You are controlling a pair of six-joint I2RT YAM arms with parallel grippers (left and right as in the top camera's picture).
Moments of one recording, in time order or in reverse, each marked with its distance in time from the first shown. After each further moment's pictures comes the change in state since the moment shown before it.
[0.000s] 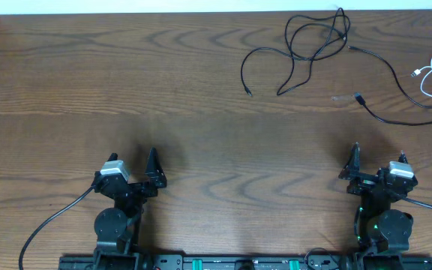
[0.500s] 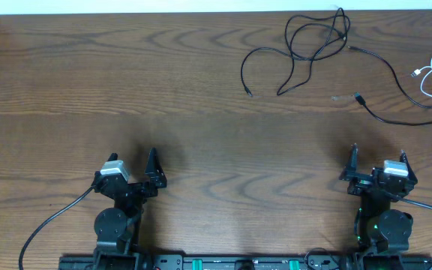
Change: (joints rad) left arm 0.000 0.000 0.000 0.000 0.000 0.000; right arm 0.002 0.000 0.000 0.001 -0.005 -0.119
